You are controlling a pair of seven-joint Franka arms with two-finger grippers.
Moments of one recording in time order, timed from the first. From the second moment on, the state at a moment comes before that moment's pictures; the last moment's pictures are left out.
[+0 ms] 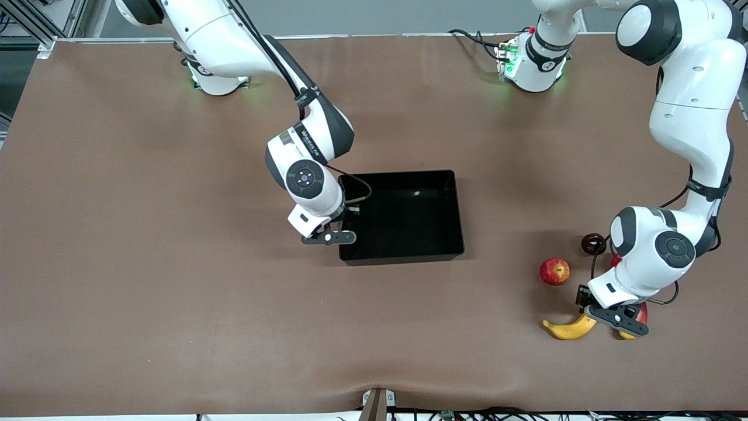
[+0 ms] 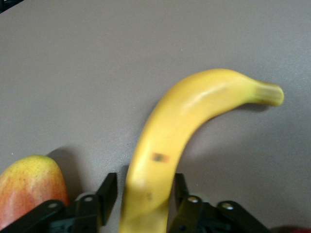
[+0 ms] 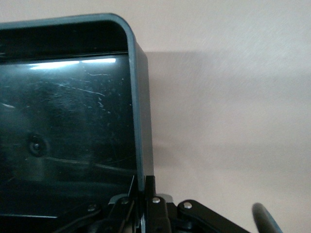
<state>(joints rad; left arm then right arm) 0.27 0.88 -0.27 -1.48 0.35 2.59 0.32 0.64 0.65 -0.03 -1.53 0.17 2.13 0.52</state>
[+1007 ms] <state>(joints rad) 0.28 0.60 -0.33 -1.46 0.25 2.22 0.16 0.21 0.39 -0.08 -1.61 0.09 1.84 0.32</state>
